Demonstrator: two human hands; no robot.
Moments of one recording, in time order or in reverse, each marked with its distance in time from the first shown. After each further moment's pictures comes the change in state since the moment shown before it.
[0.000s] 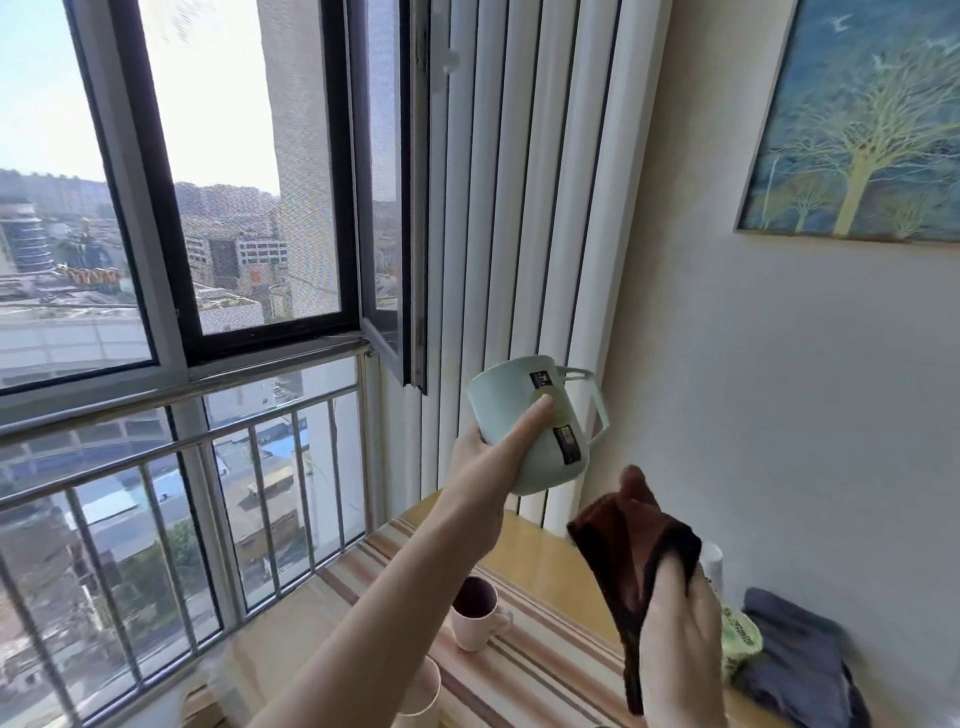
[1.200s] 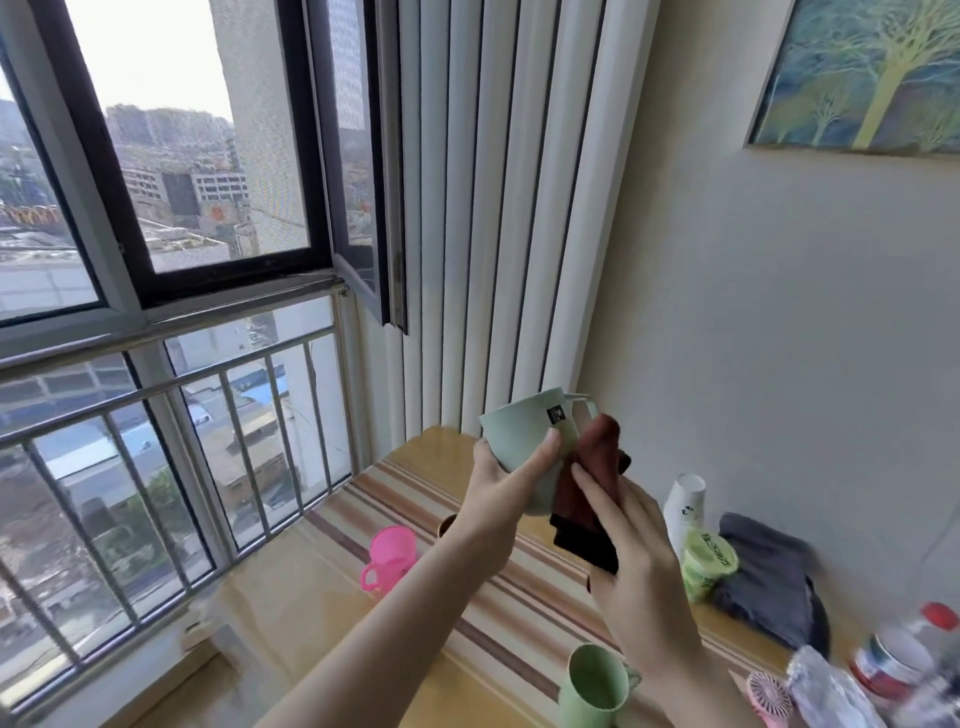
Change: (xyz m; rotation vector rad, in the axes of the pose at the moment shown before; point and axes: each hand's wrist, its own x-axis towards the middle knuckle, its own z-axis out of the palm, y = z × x) left_hand 0.010 -0.108 -0.021 -0.032 -0.005 -0.174; right_hand 0.023 0.063 -0.033 -1.013 -0.375 -0.672
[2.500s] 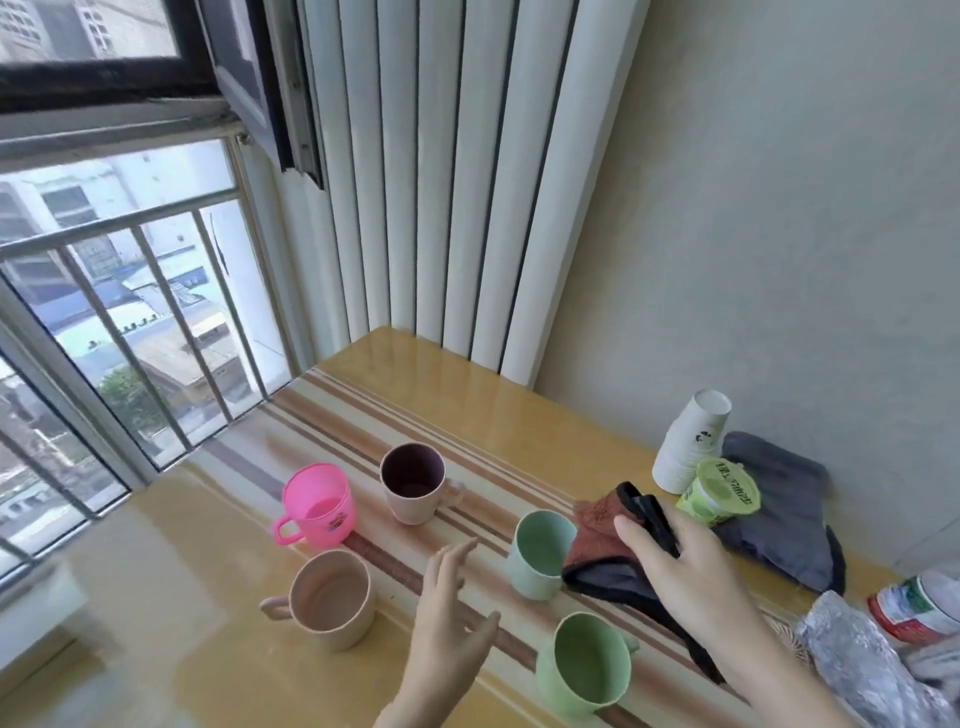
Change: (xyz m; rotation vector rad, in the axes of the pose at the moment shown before) left_hand 0.032 -0.285 -0.109 0.776 0.042 0.084; right_hand -0.015 0.155 0.080 0.267 -0.323 0.818
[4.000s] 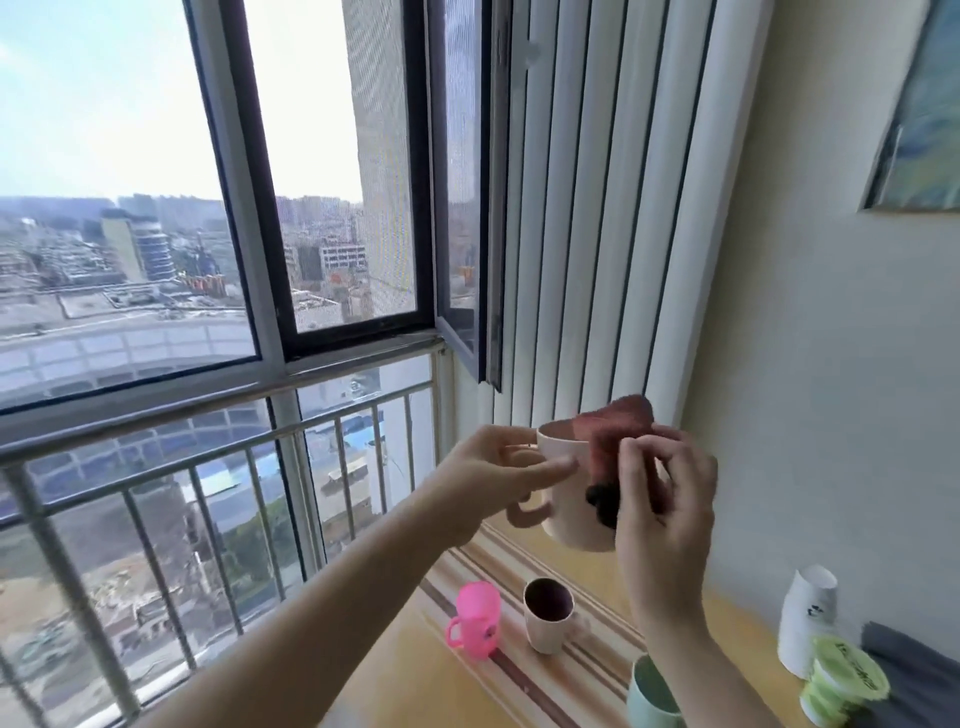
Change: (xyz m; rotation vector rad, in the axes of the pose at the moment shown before) left_hand -0.056 0.357 -0.264 -0.286 -0.180 0.064; right_hand -0.137 -0.249 0.008 0.638 0.375 -0.761
